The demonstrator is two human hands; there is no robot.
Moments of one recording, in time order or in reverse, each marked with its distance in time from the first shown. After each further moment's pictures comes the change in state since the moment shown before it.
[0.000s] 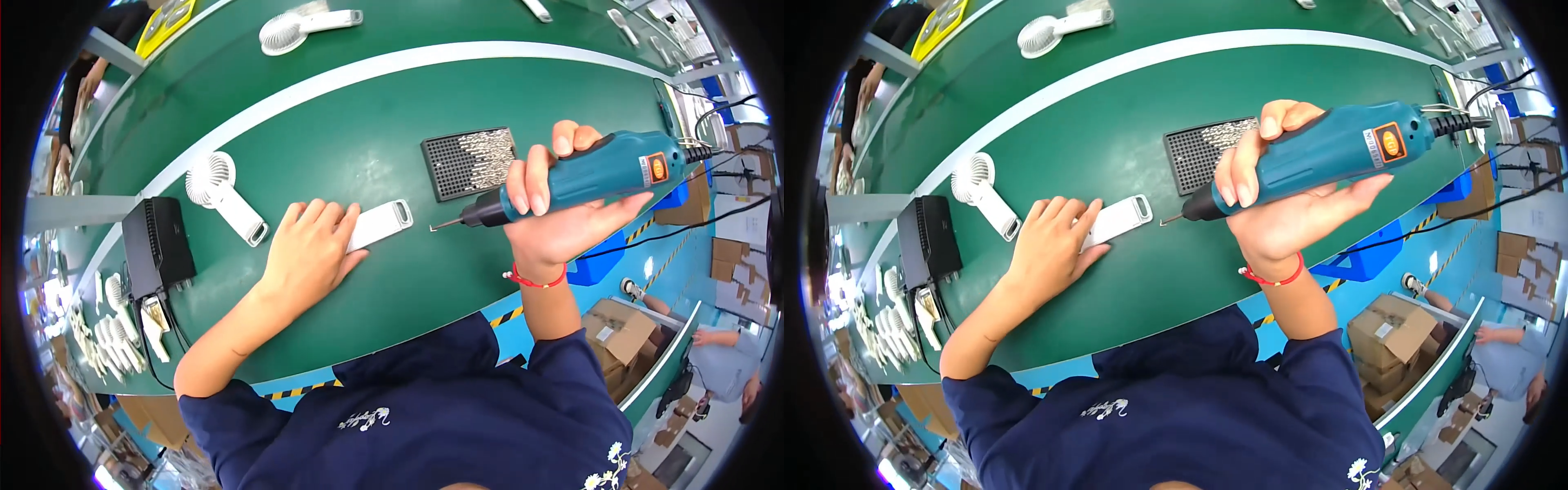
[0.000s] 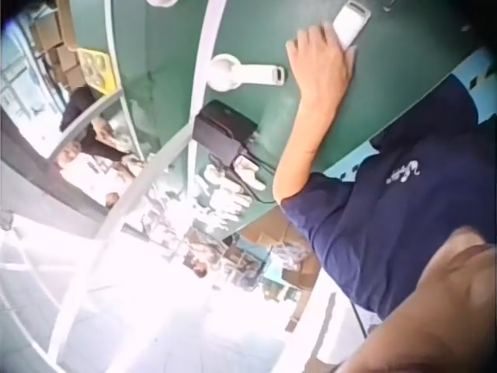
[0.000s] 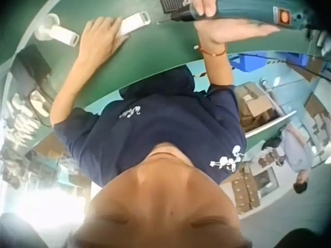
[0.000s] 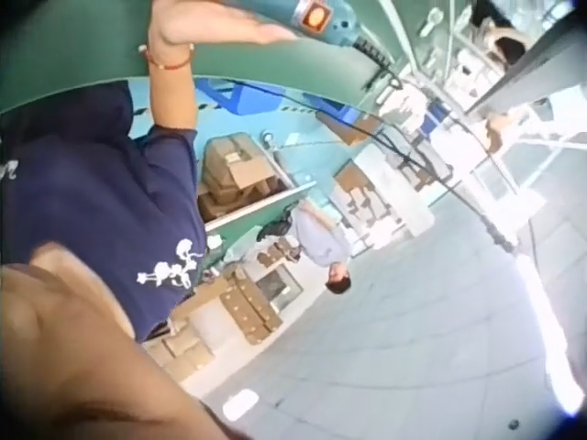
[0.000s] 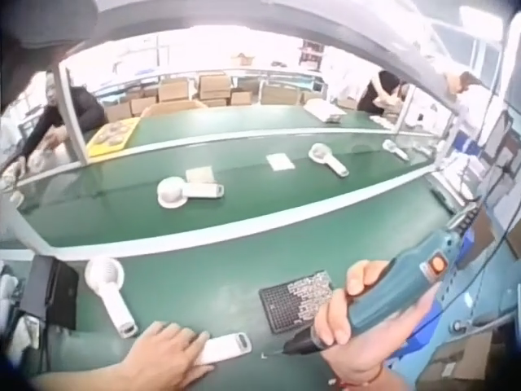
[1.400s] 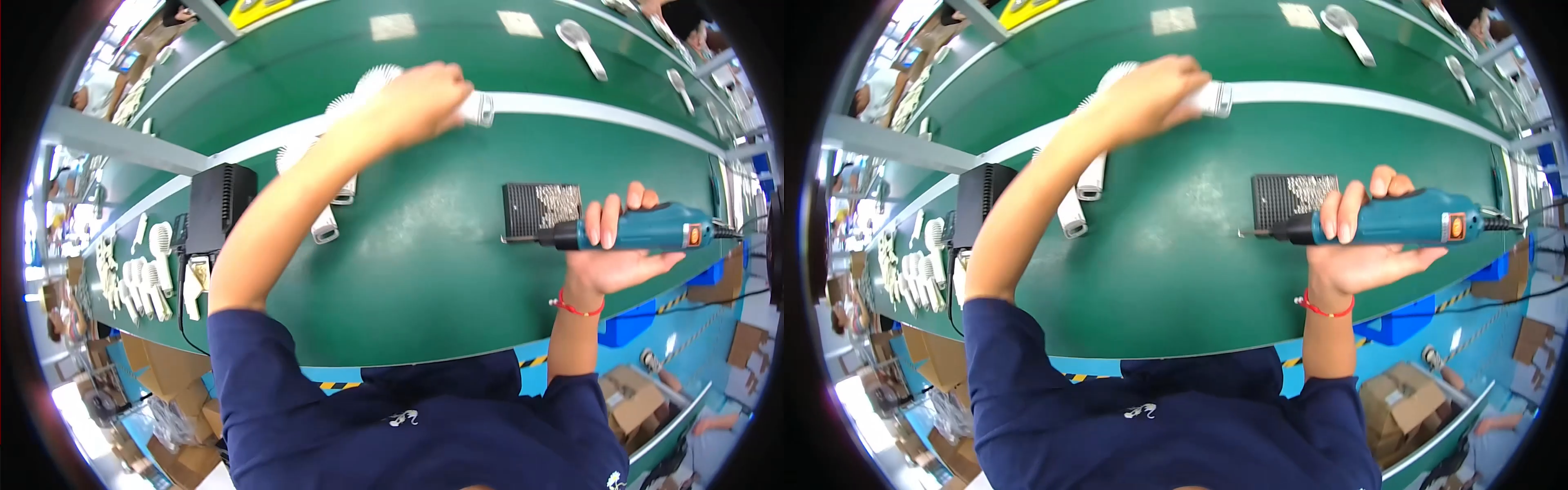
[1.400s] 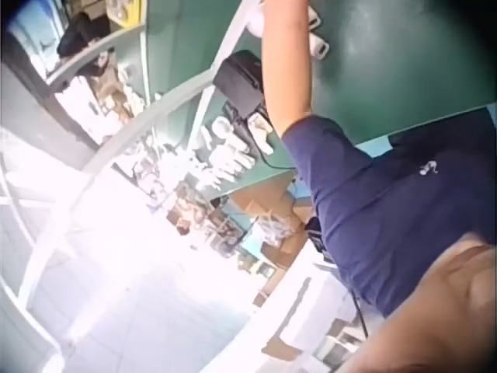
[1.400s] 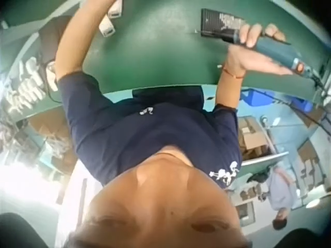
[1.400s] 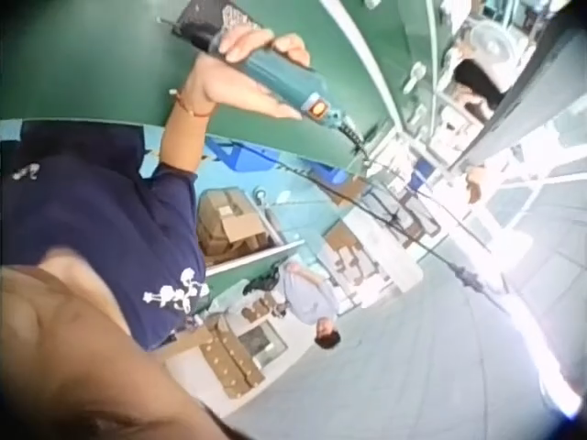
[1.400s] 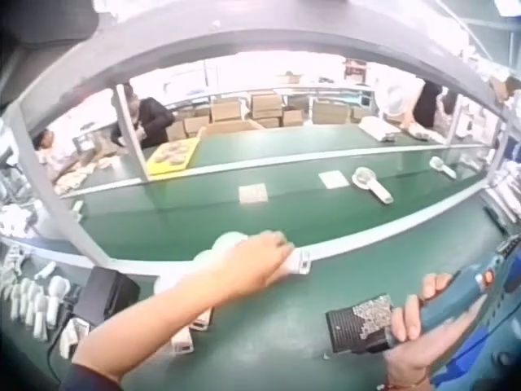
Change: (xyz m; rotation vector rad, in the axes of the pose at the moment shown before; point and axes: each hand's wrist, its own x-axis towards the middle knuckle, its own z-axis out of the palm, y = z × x) left_hand 0.144 -0.083 -0.042 -0.010 0.192 0.167; right_hand 0.002 -0.006 -0.023 0.020 0.077 -0.125
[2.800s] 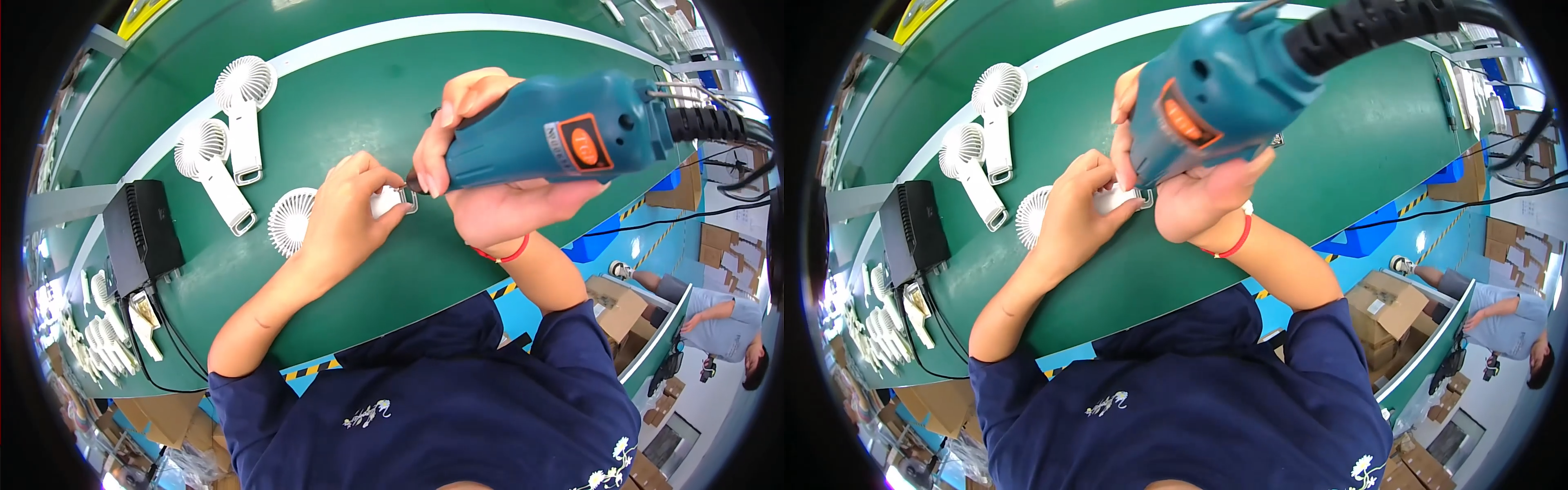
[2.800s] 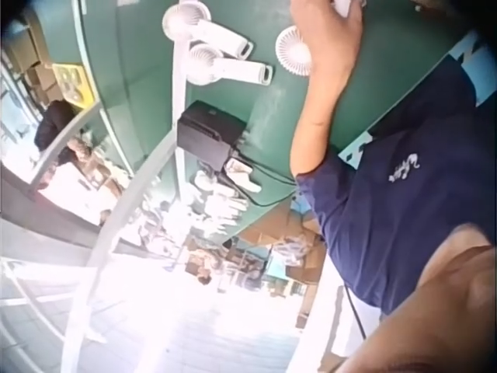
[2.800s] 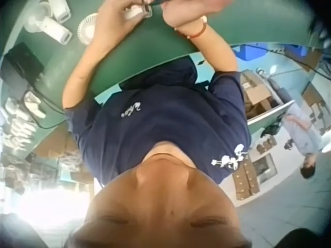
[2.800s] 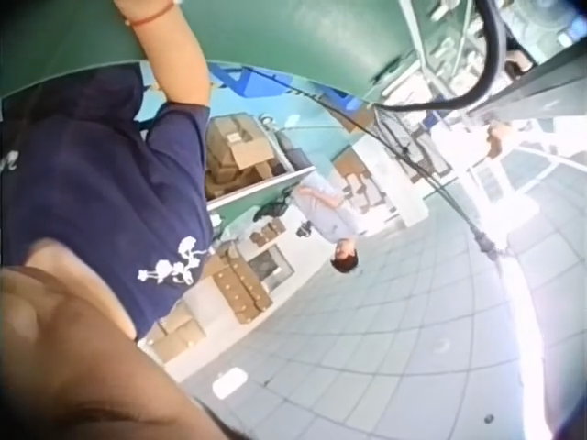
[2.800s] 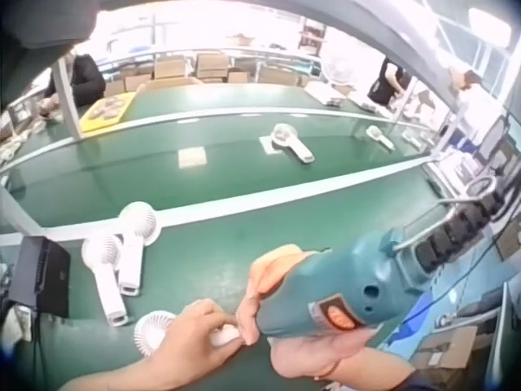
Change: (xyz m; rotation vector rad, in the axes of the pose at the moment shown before) left_hand -0.103 0.129 0.057 -0.721 0.121 -0.445; right_hand -0.031 0.053 0.044 -0.379 -0.169 0.357
